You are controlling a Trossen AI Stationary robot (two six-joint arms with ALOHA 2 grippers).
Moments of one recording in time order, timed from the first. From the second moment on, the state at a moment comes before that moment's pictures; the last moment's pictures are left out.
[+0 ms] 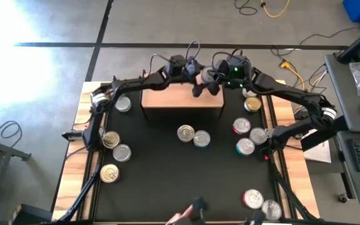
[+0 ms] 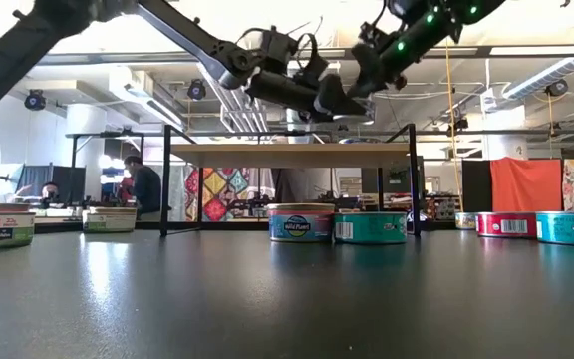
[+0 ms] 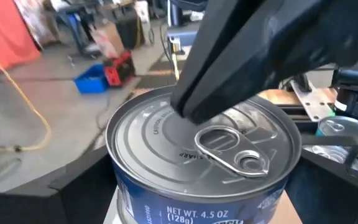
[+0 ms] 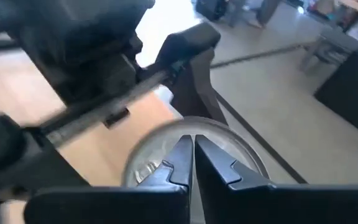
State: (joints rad) left arm 0.53 2.10 1.69 0.20 0.31 0.22; right arm -0.64 1.38 1.14 -0.18 0.04 -0.18
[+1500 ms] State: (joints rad) left arm 0.58 2.31 2.16 -0.28 0.37 0.28; right arm -0.82 1.49 1.15 -0.17 -0.19 -0.21
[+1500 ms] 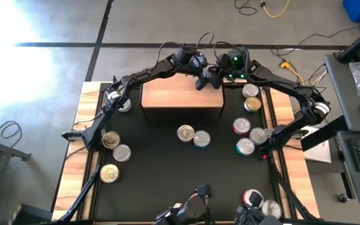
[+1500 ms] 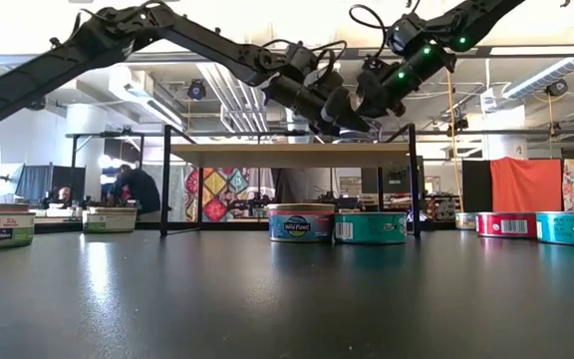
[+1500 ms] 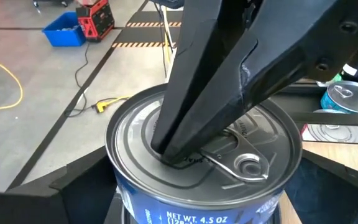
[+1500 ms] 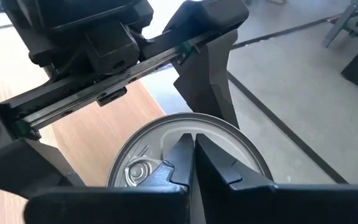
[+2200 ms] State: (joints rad) left arm 0.61 2.11 1.69 0.26 0.43 0.15; right arm -0.81 1.50 1.15 -0.04 -0.29 -0.18
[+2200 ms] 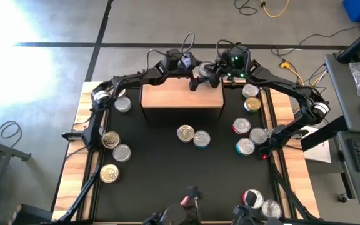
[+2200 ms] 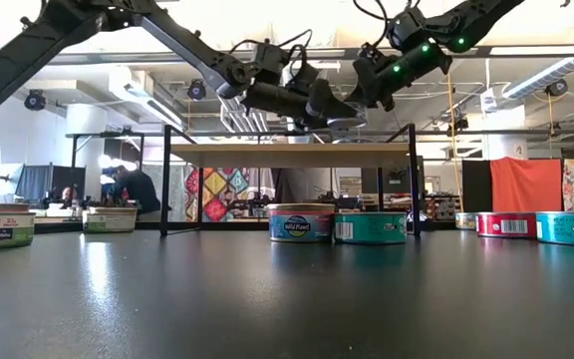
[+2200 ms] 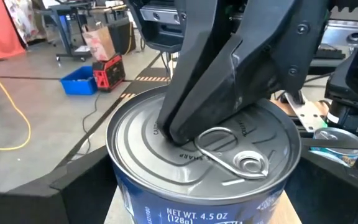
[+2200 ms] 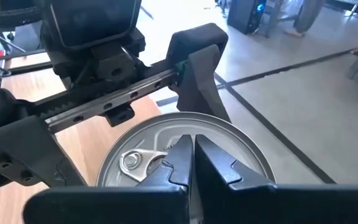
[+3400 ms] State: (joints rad) left arm 0.60 2.16 1.78 0.08 0.41 0.17; right arm -0.81 1.57 1.15 -0.01 -0.30 -0.23
